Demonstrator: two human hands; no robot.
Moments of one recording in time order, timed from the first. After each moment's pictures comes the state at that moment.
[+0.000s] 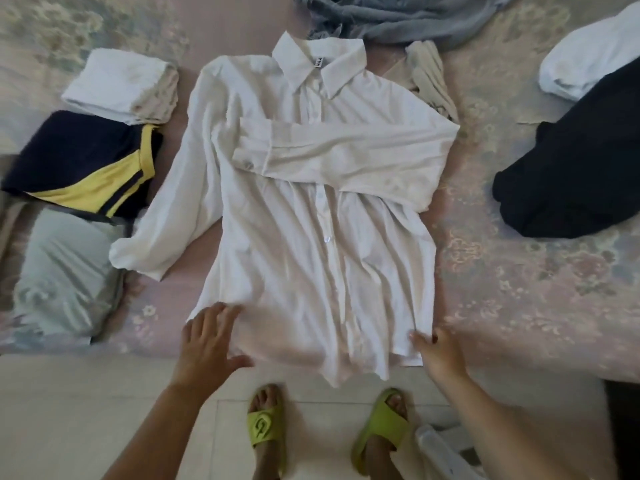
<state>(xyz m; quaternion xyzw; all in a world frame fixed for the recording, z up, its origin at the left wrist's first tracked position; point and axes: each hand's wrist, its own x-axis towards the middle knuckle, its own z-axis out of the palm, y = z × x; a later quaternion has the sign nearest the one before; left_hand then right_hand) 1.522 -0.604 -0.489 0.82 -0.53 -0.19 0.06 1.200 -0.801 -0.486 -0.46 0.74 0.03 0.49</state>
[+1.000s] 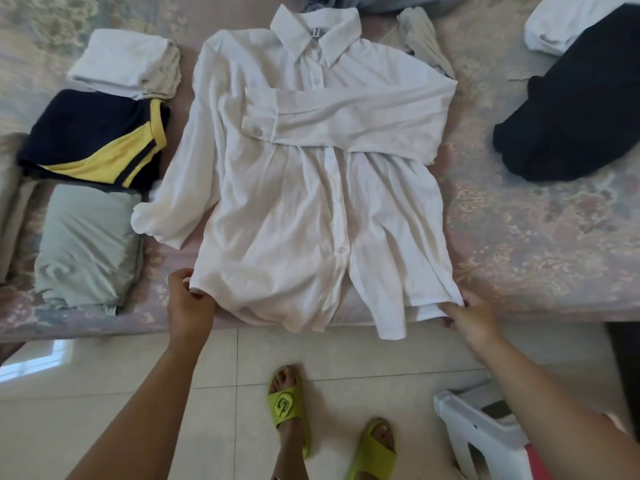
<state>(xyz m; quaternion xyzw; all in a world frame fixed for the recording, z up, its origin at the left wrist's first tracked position) 1.563 -0.589 -0.493 0.89 -0.10 -0.26 0.35 1.180 -0.760 -0.483 -0.39 0.73 -0.13 0.55</state>
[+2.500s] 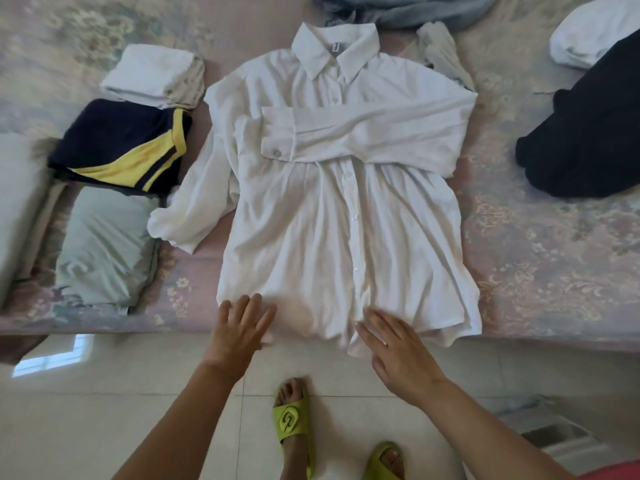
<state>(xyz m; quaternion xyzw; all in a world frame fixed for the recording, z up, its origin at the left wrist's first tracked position) 1.522 -0.575 -0.494 0.71 -0.70 -0.01 -0.06 1.241 -0.693 -0.498 -0.94 0.29 0.08 0.18</state>
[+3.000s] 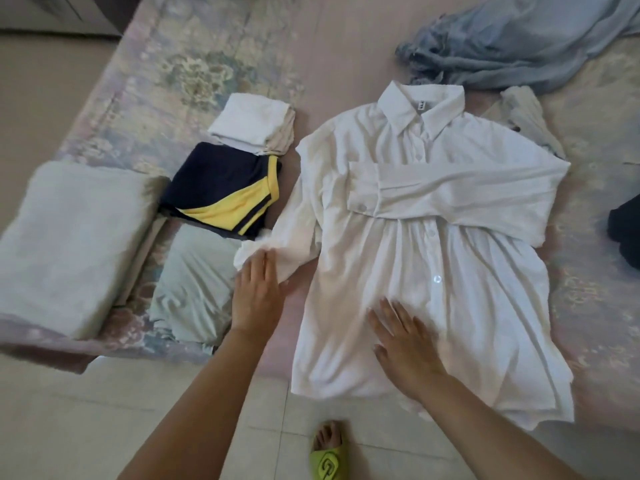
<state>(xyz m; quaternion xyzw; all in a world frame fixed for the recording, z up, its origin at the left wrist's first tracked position) 1.653 -0.636 -0.456 0.86 -0.50 -0.01 0.09 1.410 -0.724 -0.485 -0.88 0.36 0.13 0.27</state>
